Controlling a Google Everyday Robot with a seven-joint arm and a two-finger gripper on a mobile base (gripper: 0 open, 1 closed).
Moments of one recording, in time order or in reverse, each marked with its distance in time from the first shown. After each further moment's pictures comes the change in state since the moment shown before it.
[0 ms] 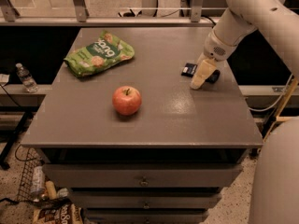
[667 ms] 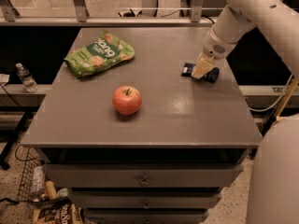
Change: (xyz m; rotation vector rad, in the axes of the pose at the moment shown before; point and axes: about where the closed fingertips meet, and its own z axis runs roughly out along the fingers) arm -0.003 -0.001 -0.008 0.000 0.000 -0.003
